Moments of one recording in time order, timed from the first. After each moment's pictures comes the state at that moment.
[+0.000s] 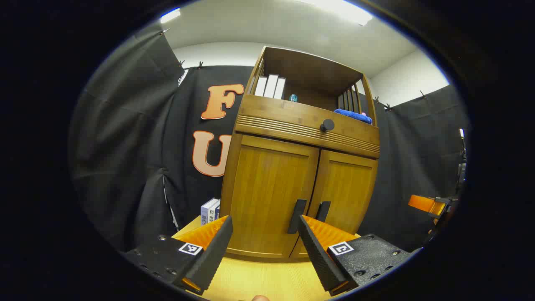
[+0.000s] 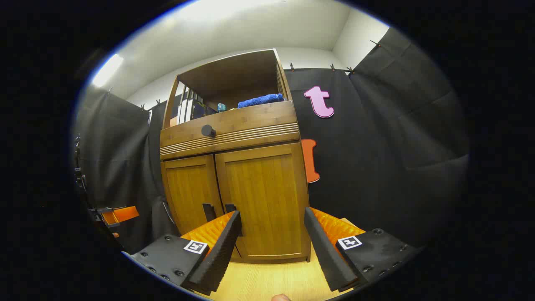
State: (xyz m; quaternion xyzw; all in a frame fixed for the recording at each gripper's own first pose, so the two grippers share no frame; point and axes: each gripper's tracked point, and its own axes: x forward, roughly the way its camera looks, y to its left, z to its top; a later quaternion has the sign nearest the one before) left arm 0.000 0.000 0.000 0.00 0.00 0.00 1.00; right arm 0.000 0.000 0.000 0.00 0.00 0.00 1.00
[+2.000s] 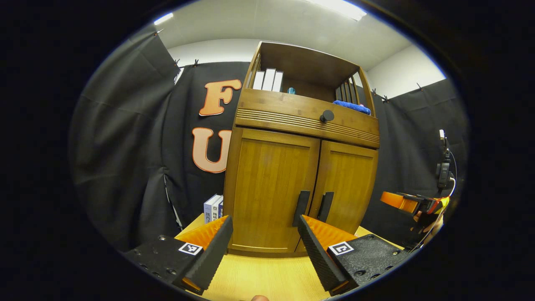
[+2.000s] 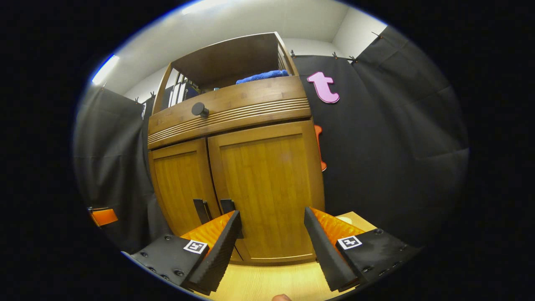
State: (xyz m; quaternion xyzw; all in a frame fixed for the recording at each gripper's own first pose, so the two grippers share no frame) left arm 0.002 0.009 -0.014 0.02 0.02 0.00 1.00; right arm 0.095 0.023 -0.051 0.01 0.04 0.00 1.00
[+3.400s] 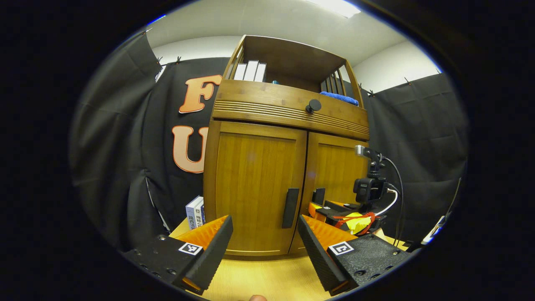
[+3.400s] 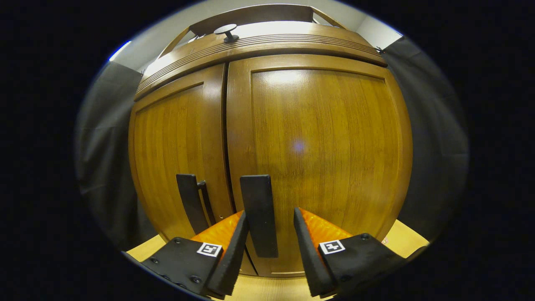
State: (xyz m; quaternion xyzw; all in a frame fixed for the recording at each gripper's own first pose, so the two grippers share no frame) left arm 0.038 -0.011 -0.025 0.04 0.02 -0.06 1.00; right arm 0.246 0.115 -0.156 -0.02 0.08 0.03 1.00
